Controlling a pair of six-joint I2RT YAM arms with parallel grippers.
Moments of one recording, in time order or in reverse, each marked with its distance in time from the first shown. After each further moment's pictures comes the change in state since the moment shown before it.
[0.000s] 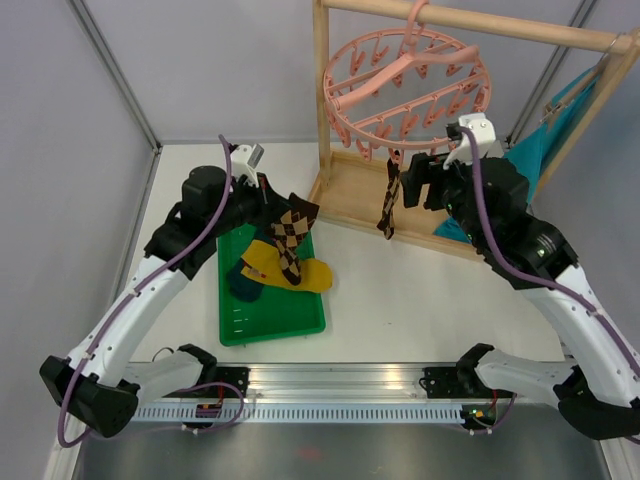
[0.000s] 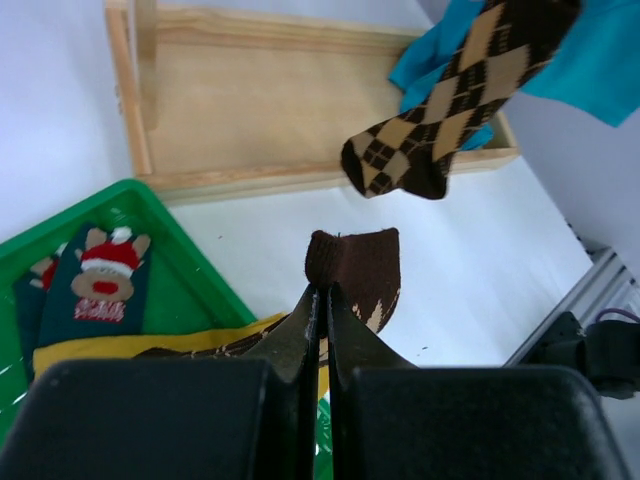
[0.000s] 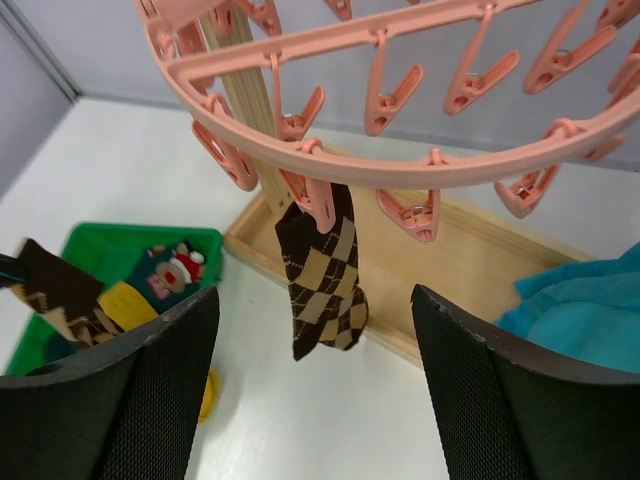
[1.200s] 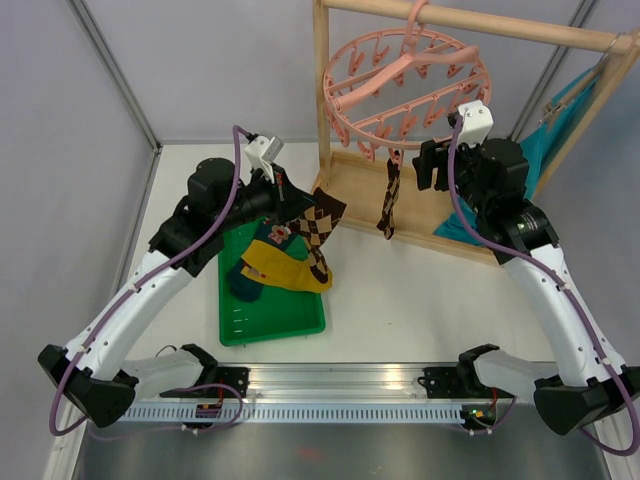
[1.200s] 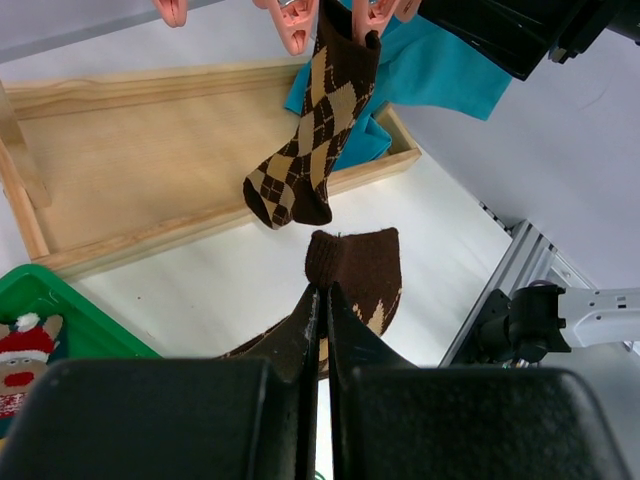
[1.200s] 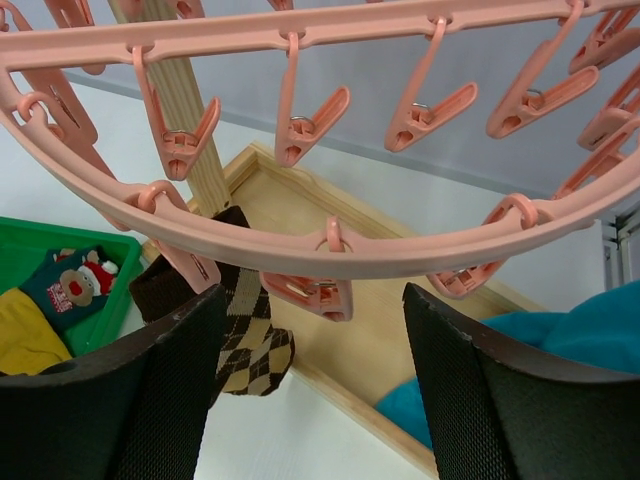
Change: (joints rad) left arm -0.122 0.045 0.123 0.057 0.101 -0.002; right arm -0.327 0.084 -0.156 0.241 -0.332 -0.214
